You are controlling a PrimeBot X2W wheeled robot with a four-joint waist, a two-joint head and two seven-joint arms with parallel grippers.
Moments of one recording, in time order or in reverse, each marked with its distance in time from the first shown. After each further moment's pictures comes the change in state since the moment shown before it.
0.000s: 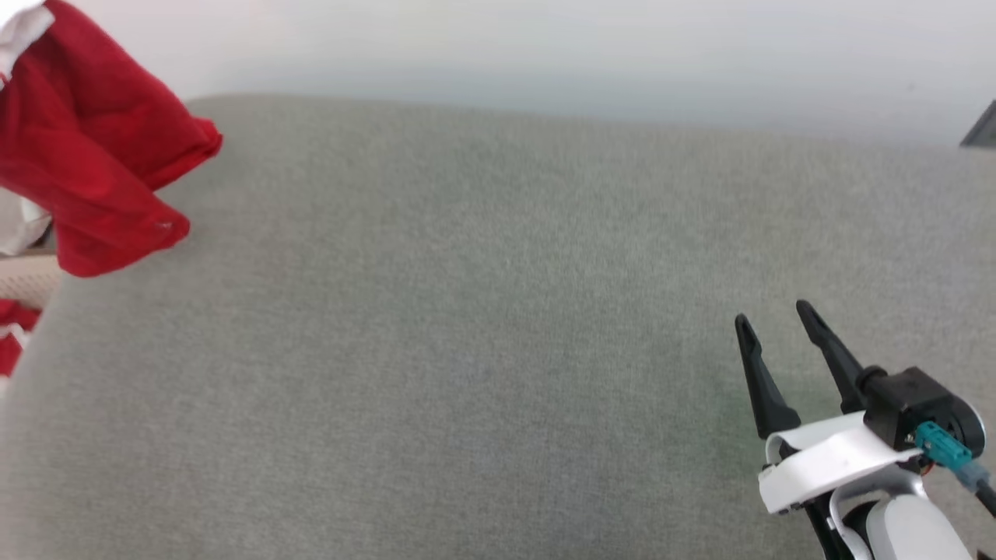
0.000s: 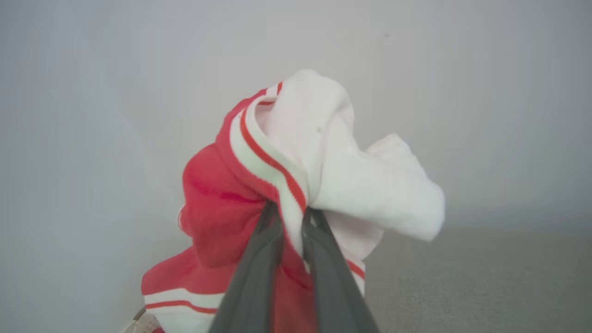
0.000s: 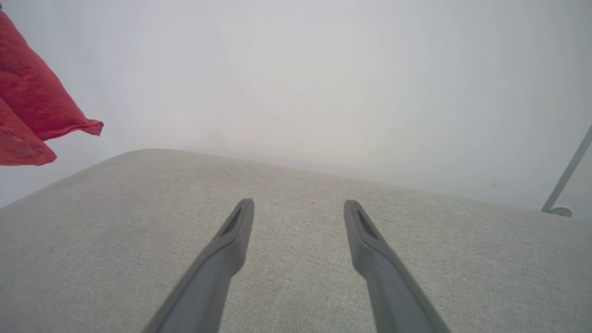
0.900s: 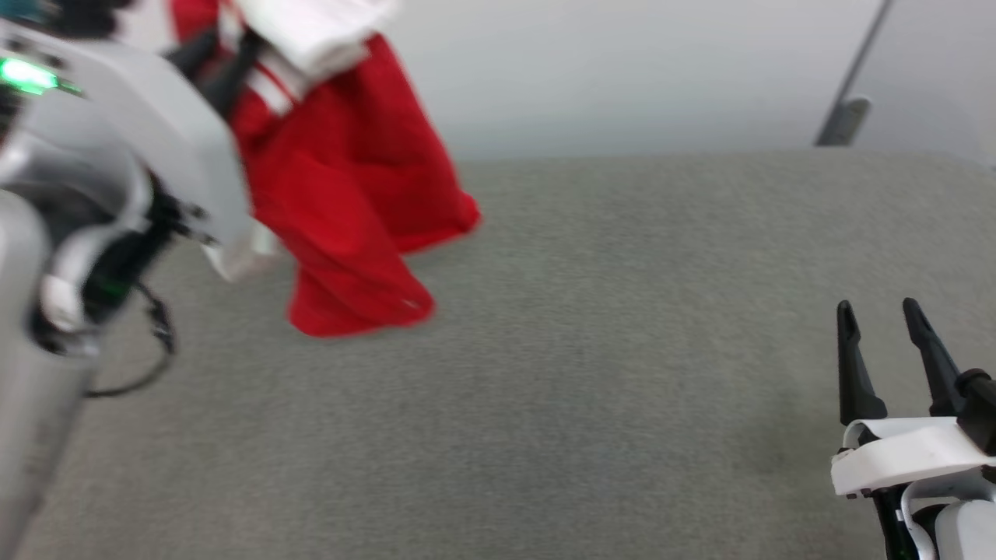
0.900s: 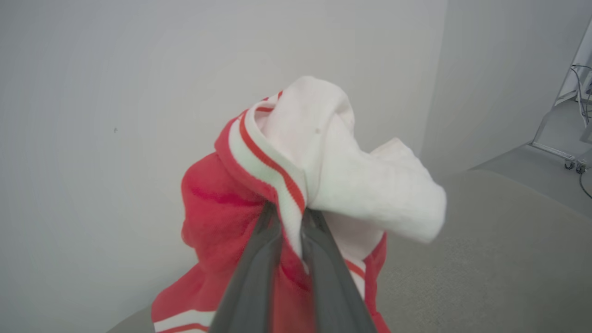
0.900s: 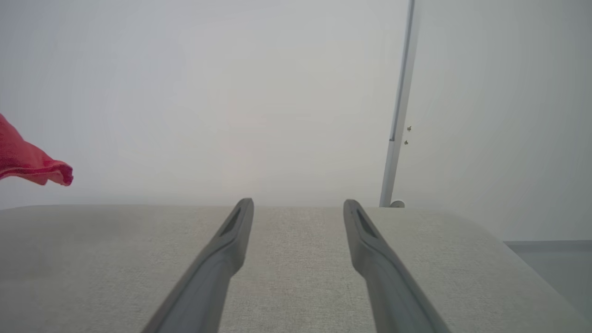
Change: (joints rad) left arm 0.118 -0.076 -0.119 -0.748 -0.069 0.208 0.370; right arm 0.022 0.019 -0.201 0.005 -0.025 0.000 -0.035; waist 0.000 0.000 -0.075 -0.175
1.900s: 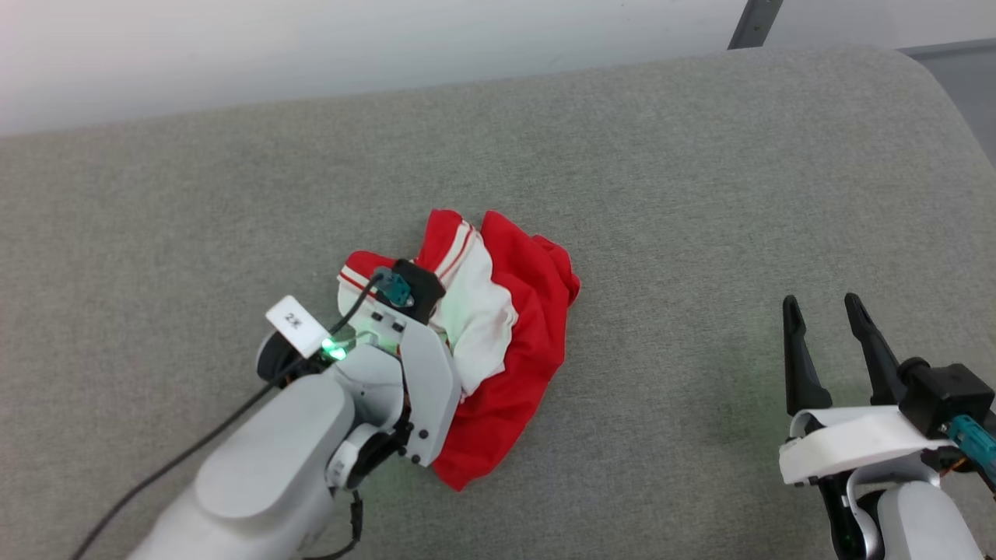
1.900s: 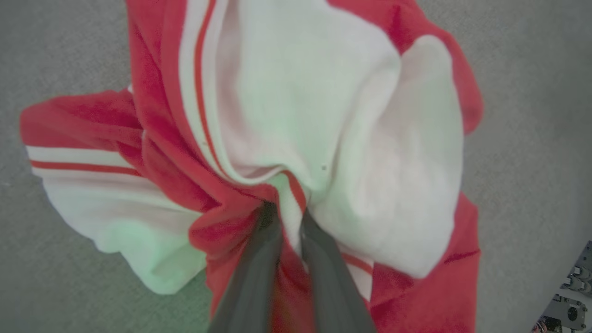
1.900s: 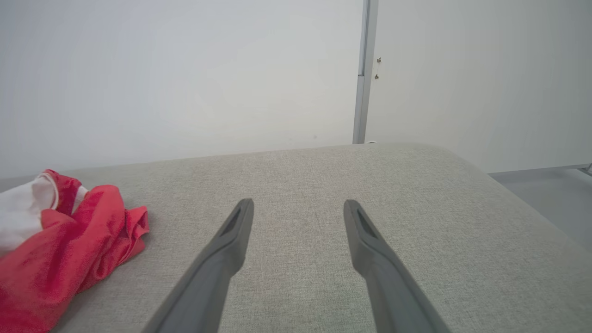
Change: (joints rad) left arm 0.200 -0.282 -0.368 0.456 0.071 -0.051 -0.018; right arm -0.065 0.067 0.038 0.113 -0.001 0.000 -0.041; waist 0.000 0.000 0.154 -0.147
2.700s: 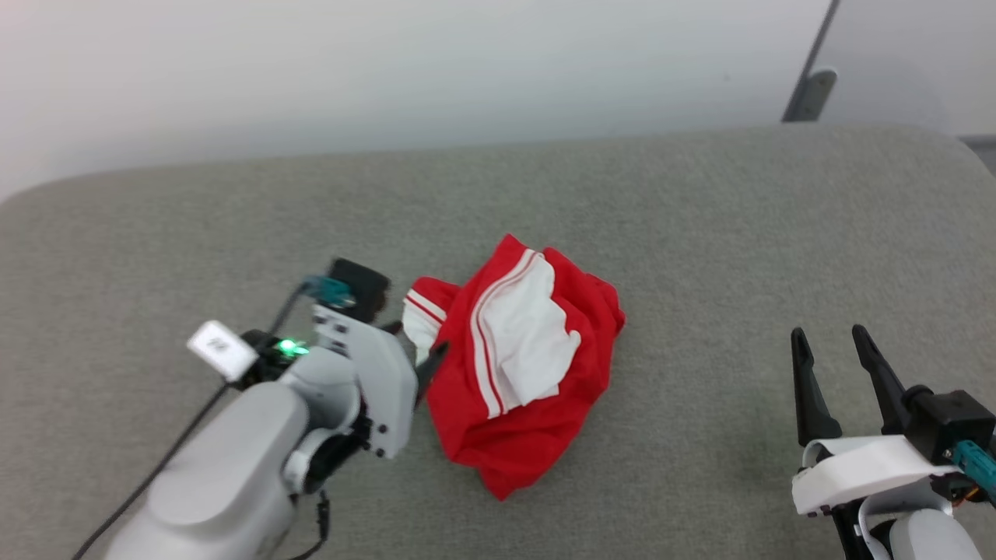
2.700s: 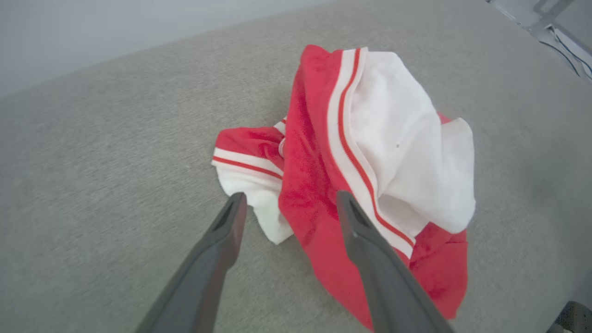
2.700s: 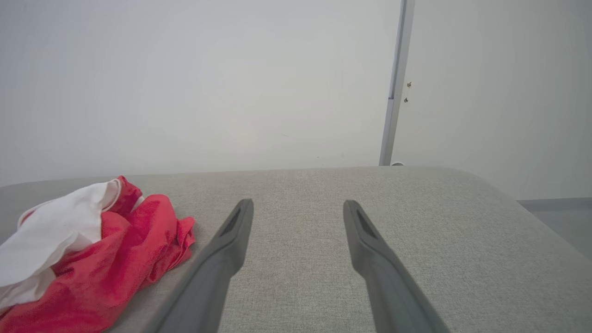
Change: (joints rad) left arm 0.042 0.034 0.063 0.032 -0.061 -0.065 -0.182; right arm 0.045 -0.033 0.004 0.017 -0.005 0.000 -0.001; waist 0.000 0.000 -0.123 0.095
